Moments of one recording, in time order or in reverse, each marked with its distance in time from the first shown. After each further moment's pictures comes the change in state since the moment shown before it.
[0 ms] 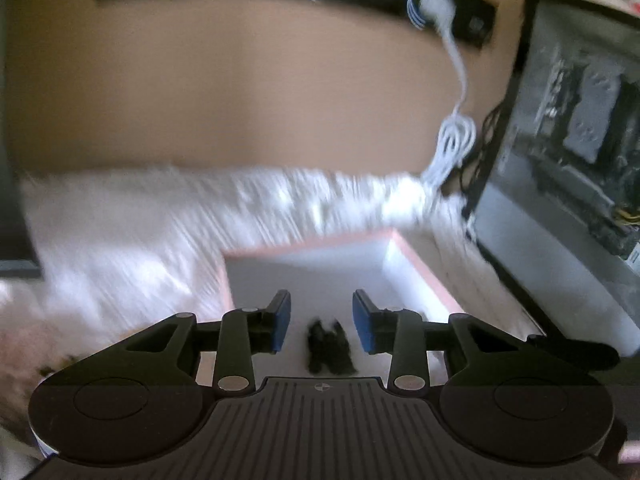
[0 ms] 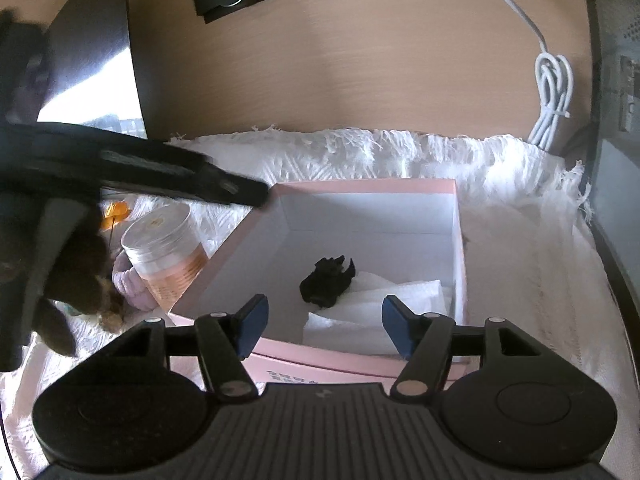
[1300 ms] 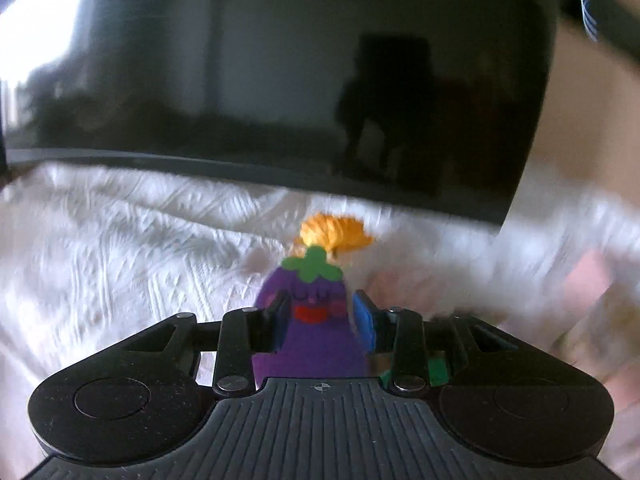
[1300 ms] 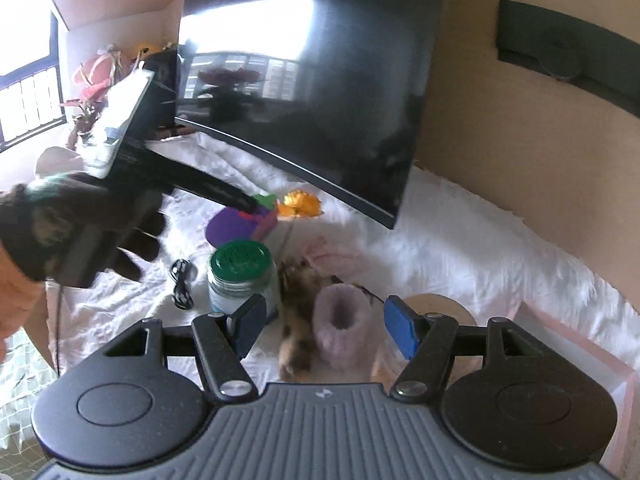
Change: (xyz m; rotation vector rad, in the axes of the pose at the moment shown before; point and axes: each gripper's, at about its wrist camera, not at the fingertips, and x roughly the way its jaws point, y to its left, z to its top) left arm -0.091 0.243 -0.055 -0.232 0.139 0.542; right arm 0.016 0.214 0.059 -0.459 0.062 0.270
